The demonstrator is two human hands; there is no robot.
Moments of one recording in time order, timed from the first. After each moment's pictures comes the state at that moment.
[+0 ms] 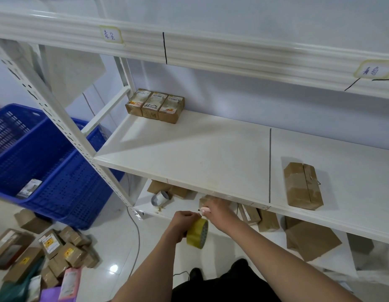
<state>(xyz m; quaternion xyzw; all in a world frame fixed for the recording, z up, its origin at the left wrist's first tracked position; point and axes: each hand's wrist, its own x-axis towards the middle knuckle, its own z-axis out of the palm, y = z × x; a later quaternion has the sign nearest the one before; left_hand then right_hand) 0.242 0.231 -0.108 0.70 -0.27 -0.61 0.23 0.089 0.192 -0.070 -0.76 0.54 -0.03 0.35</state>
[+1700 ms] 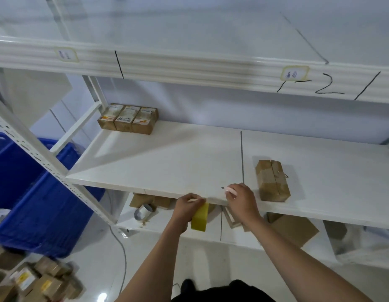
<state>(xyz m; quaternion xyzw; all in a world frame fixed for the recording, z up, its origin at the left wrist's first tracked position) 0.169 0.197 -0.047 0.64 -0.35 -0.61 0.33 -0.030 0.186 -0.045 -0.64 0.68 -0.27 0.23</state>
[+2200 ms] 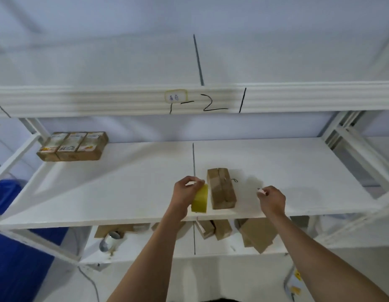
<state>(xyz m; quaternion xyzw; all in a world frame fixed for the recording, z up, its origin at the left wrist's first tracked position) 0.009 0.149 0.033 0.55 -0.40 -0.62 0.39 -0.268 0.189 -0.038 -0.38 0.84 -0.32 0.21</state>
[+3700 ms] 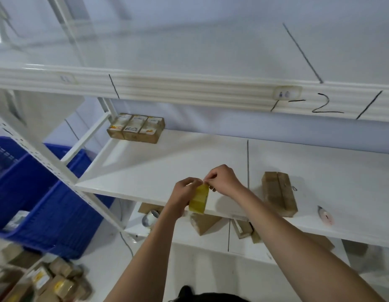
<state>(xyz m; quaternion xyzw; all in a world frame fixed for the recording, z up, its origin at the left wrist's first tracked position) 0.177 0.150 0.026 0.62 -0.39 -0.58 0.36 0.021 0.107 0.050 -0.66 0.61 -0.19 0.39</state>
